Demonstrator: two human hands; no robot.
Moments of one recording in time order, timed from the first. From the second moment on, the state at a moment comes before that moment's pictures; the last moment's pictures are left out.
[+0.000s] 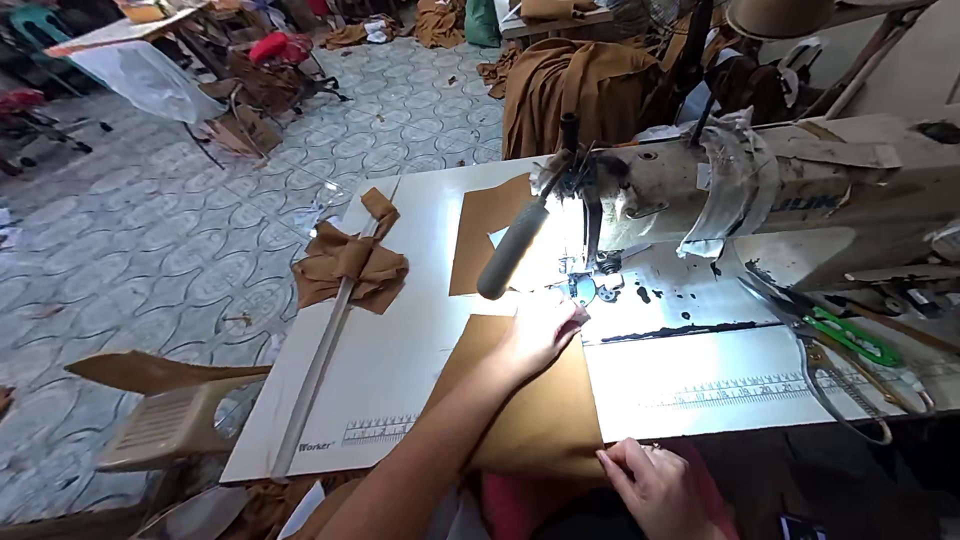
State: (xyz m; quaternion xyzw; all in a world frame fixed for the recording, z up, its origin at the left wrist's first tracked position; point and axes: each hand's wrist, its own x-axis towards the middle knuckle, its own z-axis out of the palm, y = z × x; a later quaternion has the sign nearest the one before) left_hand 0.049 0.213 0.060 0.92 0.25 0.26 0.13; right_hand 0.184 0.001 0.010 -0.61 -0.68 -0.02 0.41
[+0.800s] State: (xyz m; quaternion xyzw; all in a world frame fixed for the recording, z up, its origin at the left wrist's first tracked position) left_hand 0.047 0.212 0.054 0.92 0.28 0.25 0.07; right_hand 0.223 0.051 0.036 -0.56 -0.77 -0.07 0.30
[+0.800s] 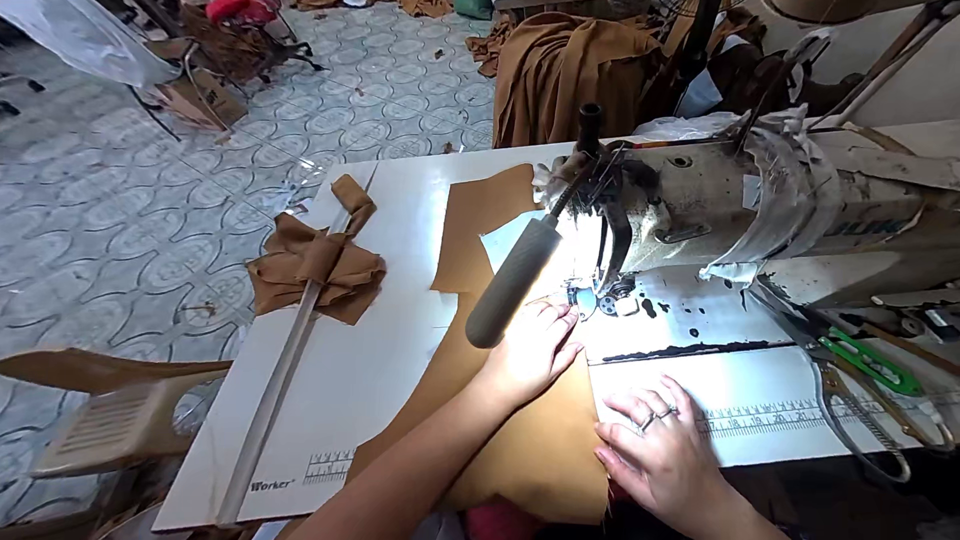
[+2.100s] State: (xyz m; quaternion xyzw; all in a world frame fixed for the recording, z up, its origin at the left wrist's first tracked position) left_hand 0.025 0.198 0.071 0.92 0.31 0.12 0.21; right_hand 0.231 0.120 0.068 -0.54 -0.82 -0.01 0.18
